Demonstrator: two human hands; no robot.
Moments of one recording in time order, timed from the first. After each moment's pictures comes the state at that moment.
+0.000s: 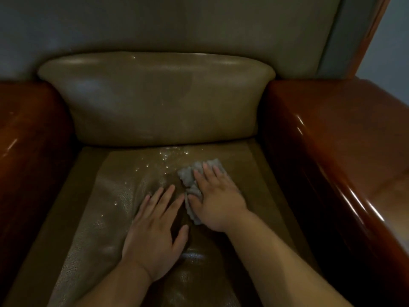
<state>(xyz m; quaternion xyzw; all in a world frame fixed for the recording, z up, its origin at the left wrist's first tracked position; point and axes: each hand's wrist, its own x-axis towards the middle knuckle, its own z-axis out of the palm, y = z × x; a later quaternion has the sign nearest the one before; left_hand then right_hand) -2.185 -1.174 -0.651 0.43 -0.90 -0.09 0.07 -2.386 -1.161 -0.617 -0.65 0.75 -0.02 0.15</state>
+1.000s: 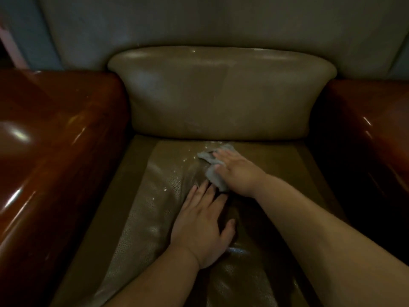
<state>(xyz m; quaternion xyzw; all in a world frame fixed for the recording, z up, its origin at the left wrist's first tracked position) -2.185 -1.171 -0.643 0.44 -0.89 -0.11 0.06 -2.369 -1.242 -0.608 -0.72 0.67 -0.02 0.18</state>
